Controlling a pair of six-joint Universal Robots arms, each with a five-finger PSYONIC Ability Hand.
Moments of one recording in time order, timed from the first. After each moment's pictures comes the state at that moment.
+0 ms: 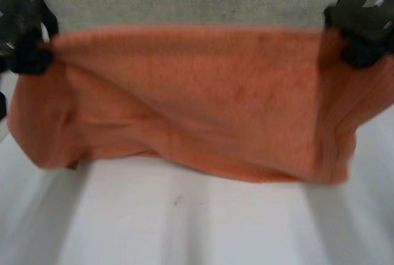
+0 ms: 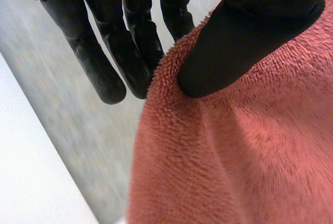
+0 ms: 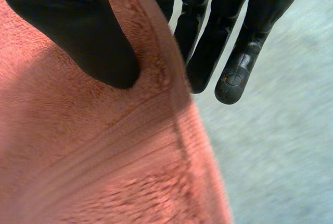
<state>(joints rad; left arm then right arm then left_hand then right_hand) 4.51 -1.41 -1.63 3.12 -1.48 3.32 1.81 -1.52 1.23 0.41 1.36 2.52 1.18 1.22 1.22 1.22 1.03 0.99 1.18 1.19 1.19 0.99</state>
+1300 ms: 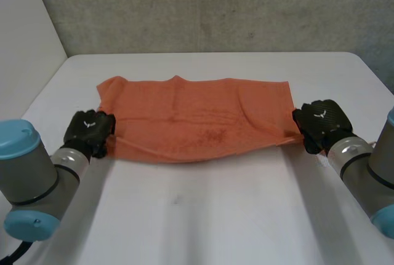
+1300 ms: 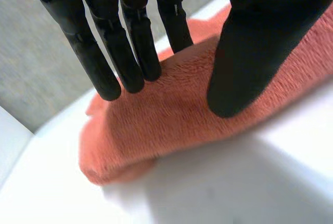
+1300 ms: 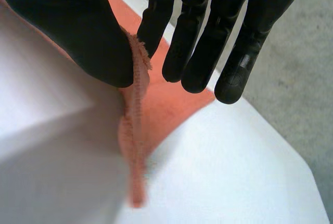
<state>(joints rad) 4.48 -2.01 -1.84 3.63 -1.48 3.51 1.80 -1.23 1.77 -0.28 1.42 2.63 0.79 0.80 0.80 0.80 0.63 0.99 1.18 1.19 1.19 0.98</state>
